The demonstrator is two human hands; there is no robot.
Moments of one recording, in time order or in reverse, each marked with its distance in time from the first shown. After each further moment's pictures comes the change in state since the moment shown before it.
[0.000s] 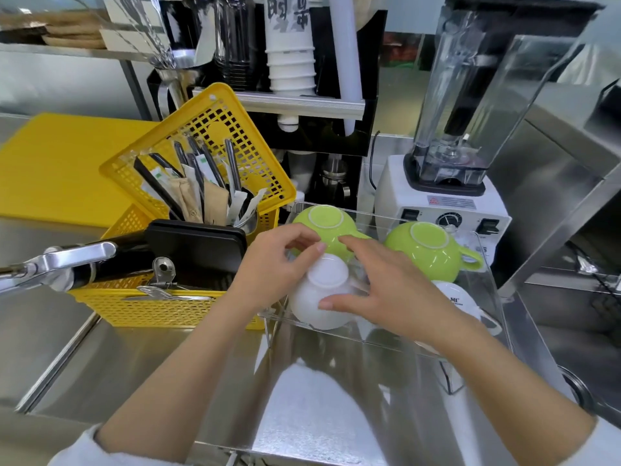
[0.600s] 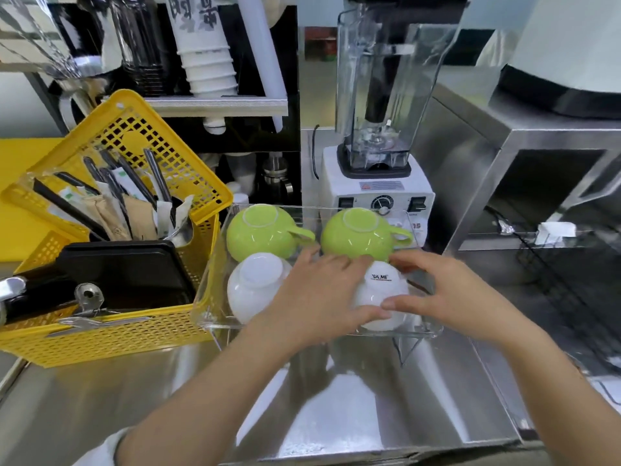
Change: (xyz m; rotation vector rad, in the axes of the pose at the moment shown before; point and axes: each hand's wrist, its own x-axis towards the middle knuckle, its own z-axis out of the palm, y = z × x) left_hand -0.009 0.069 0.092 0.643 -0.481 0.326; right_hand -0.084 0.078 -0.050 0.163 0.061 0.280
